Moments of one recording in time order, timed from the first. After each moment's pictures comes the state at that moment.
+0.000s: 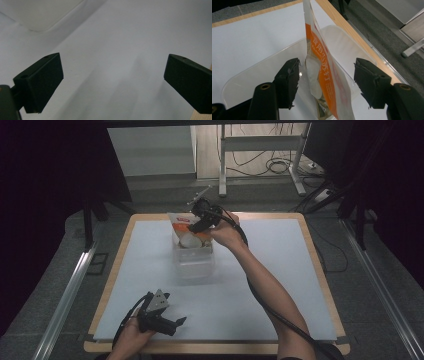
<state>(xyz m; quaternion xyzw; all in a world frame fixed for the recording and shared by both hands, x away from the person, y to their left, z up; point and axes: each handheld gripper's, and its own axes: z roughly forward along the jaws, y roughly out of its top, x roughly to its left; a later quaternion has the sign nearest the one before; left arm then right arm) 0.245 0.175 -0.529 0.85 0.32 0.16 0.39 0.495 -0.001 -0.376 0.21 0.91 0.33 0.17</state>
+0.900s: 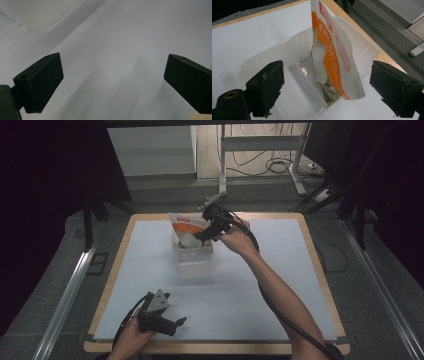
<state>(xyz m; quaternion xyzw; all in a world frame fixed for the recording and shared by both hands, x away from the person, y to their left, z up) 0.244 0.174 -0.530 0.85 0.31 0.16 0.39 0.479 -0.032 -0.379 0.21 0.90 0.35 0.14</state>
